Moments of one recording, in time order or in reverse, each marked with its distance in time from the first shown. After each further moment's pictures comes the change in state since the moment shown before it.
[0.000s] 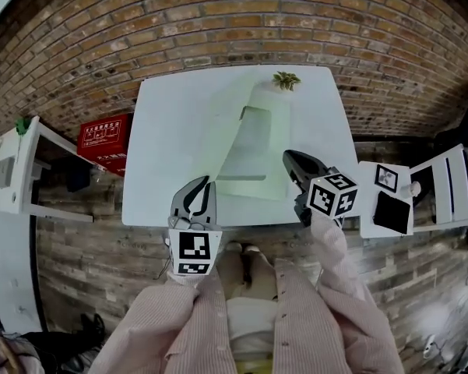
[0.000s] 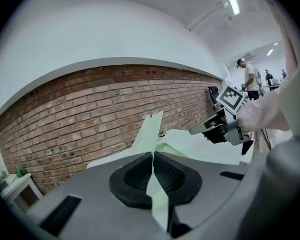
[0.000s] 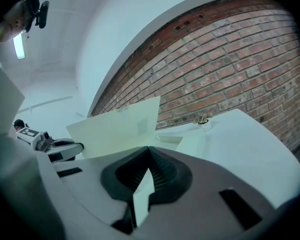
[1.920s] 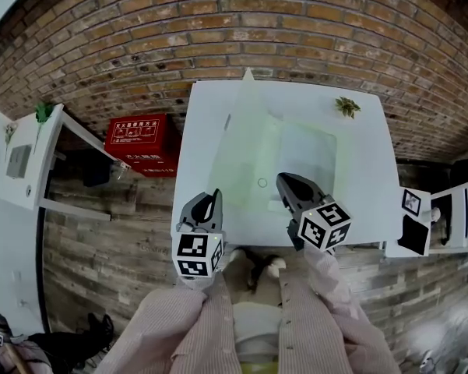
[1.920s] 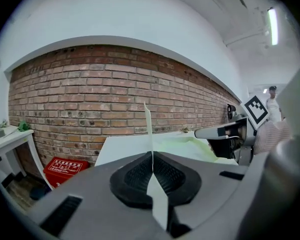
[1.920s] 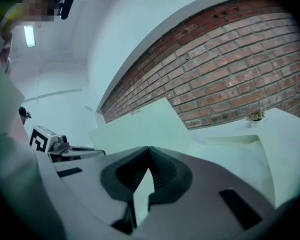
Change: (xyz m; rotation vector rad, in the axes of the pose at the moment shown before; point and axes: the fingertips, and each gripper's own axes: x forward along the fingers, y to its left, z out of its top) left arm -0.023 0.168 -0.087 -0.345 0.040 0.019; right arm 0.137 0.167 -0.014 -0.101 -0.001 0.082
